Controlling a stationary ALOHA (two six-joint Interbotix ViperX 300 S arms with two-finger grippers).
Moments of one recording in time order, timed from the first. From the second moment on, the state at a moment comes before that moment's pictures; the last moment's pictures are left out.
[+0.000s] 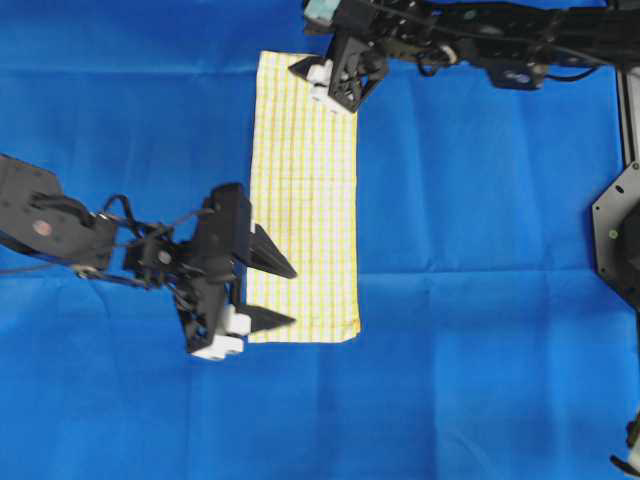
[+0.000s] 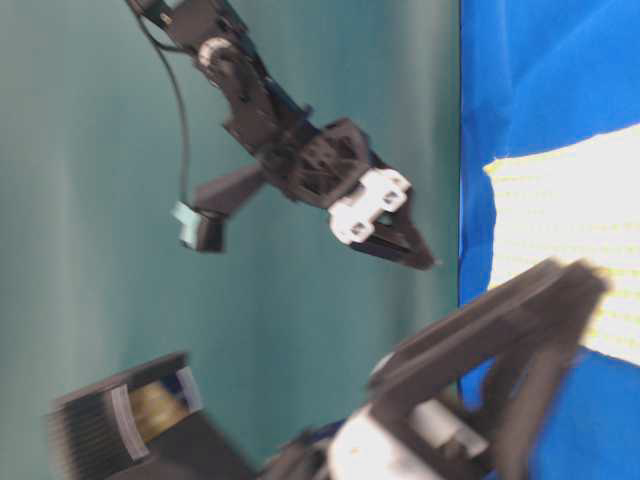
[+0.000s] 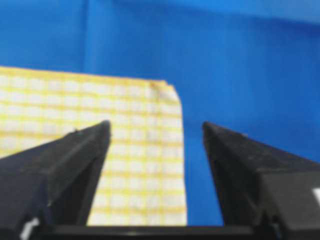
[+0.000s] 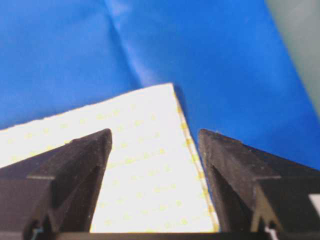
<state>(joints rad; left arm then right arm) -0.18 0.01 0.69 -0.06 -0.13 -0.23 -0.44 0.15 0.43 0.09 0.09 -0.01</state>
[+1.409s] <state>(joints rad) 0.38 -0.02 0.78 -0.05 -0.20 0.07 -0.45 -0.06 0.76 0.12 -0.06 0.02</state>
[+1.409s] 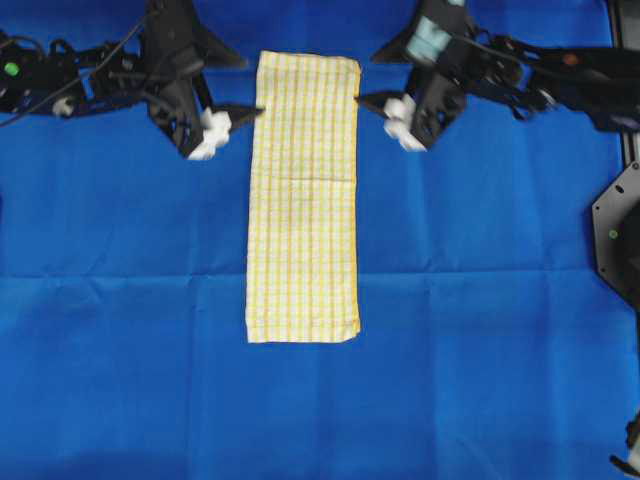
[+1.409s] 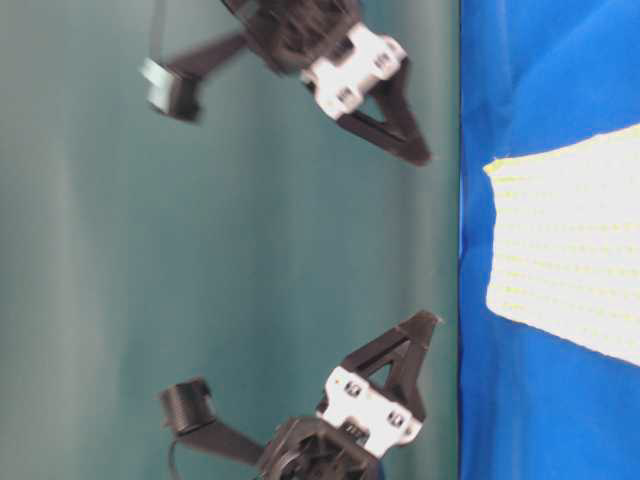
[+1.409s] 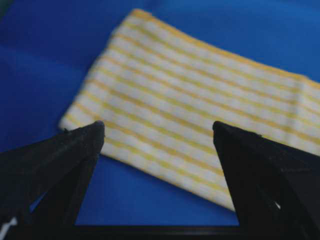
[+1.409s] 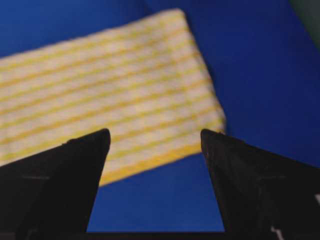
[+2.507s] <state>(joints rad) 0.51 0.37 0.59 -0.05 -0.31 0.08 -0.54 0.26 0.59 0.22 -0.04 0.03</state>
